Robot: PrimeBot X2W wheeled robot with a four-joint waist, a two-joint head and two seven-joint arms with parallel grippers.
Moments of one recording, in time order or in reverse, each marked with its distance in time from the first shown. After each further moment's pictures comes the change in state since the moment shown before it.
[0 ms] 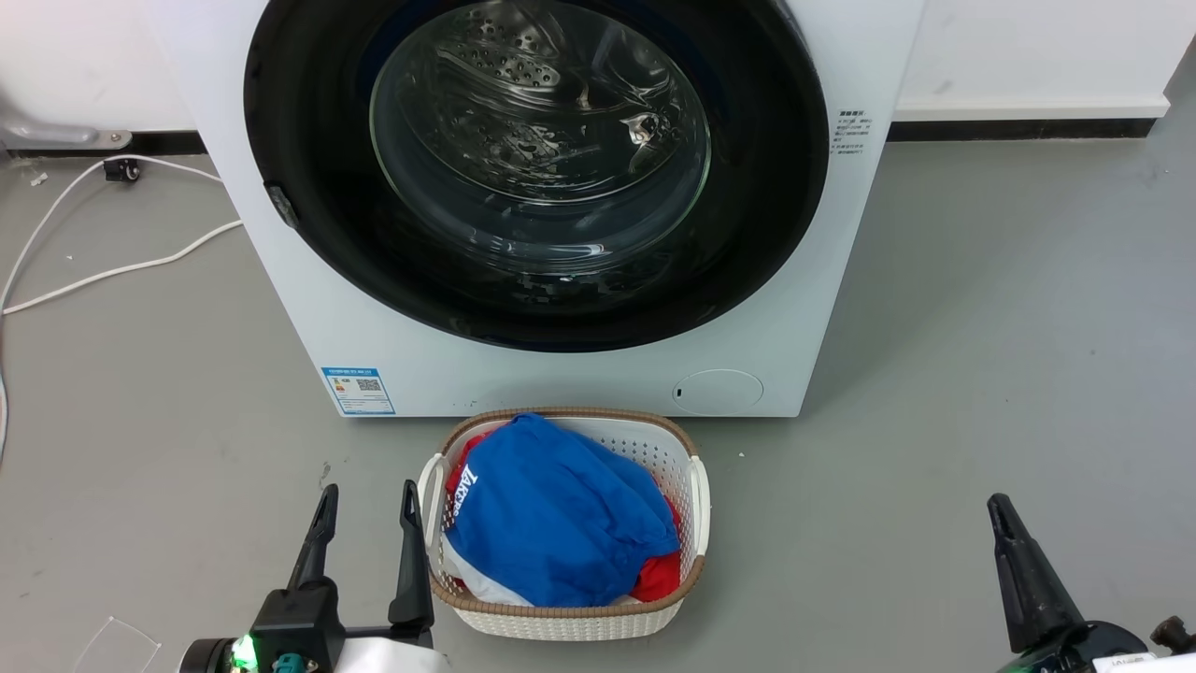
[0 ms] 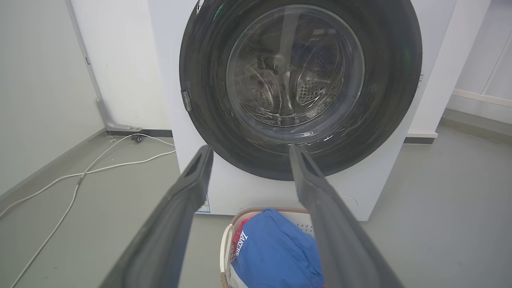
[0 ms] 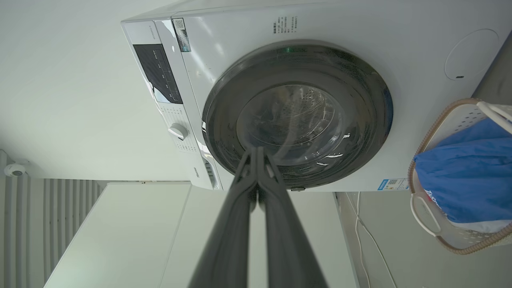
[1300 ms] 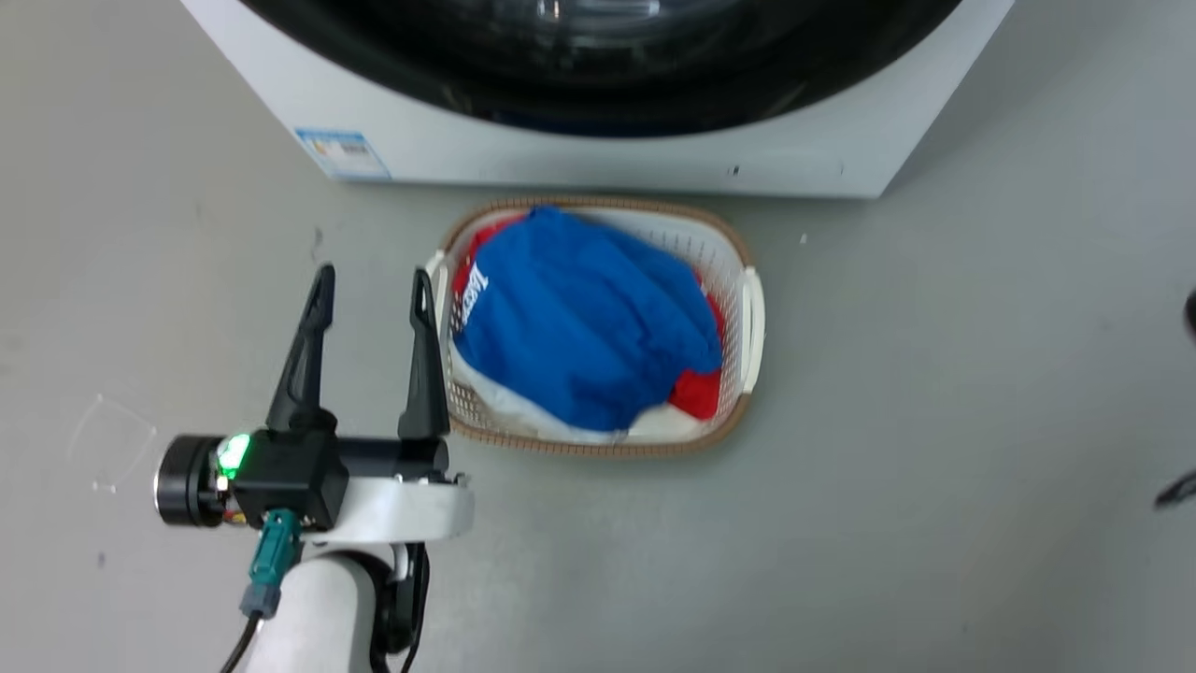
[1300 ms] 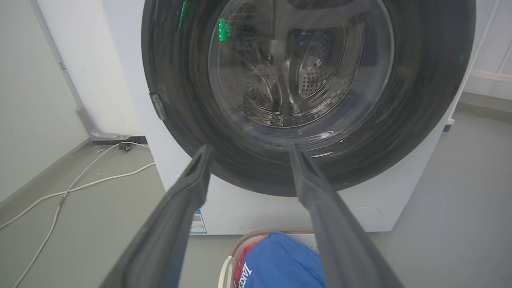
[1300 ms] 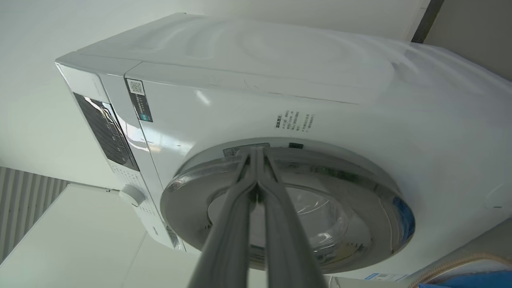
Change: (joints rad) left arm -0.271 0.000 -0.030 -0.098 0.057 -0.010 0.000; right arm -0.717 -0.183 -0.243 0.306 -0.041 0.000 0.133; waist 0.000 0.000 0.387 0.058
